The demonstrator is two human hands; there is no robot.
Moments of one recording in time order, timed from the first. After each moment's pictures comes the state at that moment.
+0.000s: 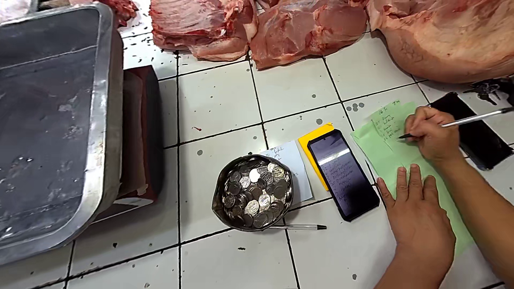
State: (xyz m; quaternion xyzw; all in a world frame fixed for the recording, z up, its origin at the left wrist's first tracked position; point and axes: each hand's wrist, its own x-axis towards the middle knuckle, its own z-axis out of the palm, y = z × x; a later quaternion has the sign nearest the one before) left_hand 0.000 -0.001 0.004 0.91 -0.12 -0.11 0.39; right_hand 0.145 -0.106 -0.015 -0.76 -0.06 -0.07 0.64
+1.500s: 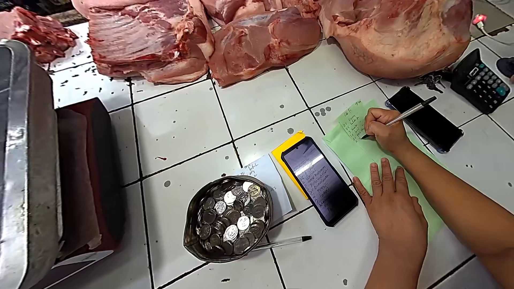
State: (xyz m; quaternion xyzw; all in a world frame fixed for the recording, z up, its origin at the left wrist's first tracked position) left_hand -0.001 -0.003 0.001 0.92 -0.12 -0.11 0.36; right_hand 0.148 -0.100 -0.025 -0.82 -0.11 -0.09 0.56
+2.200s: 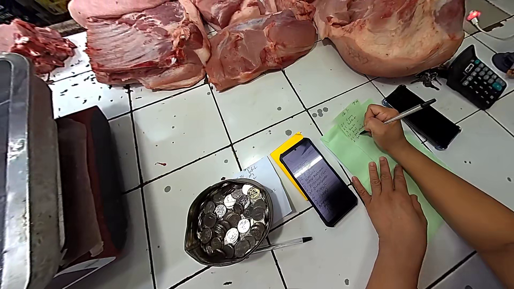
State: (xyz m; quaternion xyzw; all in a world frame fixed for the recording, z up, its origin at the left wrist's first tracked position) left_hand -0.001 -0.003 0.001 0.92 -0.12 -0.10 0.36; right_hand 0.150 -0.095 -0.026 -0.83 -0.08 -0.13 0.54
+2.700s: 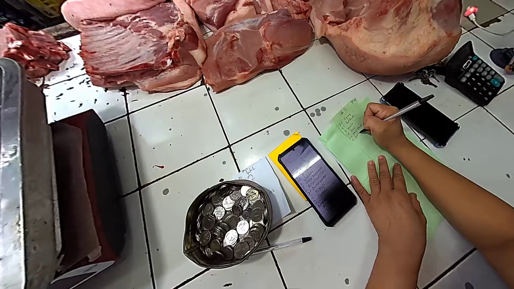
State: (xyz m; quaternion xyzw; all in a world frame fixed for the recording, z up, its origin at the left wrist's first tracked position) left_hand -0.003 -0.004 -0.003 0.92 -0.12 -0.08 0.36; right_hand 0.151 -0.099 -0.024 -0.83 -0.08 -0.14 0.54
